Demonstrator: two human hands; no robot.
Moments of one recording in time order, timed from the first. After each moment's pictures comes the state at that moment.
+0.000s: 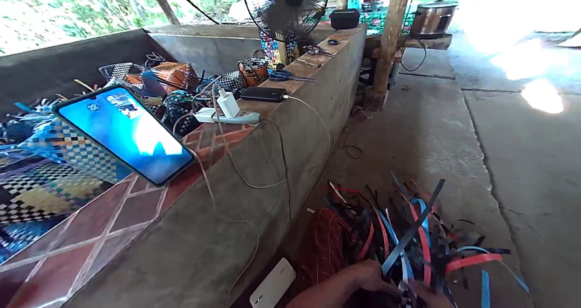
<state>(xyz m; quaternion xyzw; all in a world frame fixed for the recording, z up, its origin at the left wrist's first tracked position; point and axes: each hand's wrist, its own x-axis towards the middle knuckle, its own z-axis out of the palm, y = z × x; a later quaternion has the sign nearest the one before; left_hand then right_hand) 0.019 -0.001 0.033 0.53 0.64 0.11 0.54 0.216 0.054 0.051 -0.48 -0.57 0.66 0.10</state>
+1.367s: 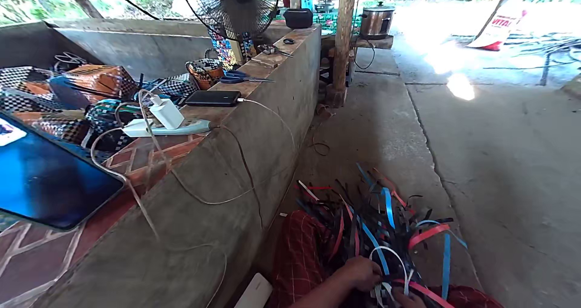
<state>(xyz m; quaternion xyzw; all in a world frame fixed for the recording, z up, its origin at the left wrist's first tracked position) 0.057 0.028 0.027 0.65 0.59 0.03 0.49 0.243 0.021 0.028 -0.60 -0.49 0.62 0.15</state>
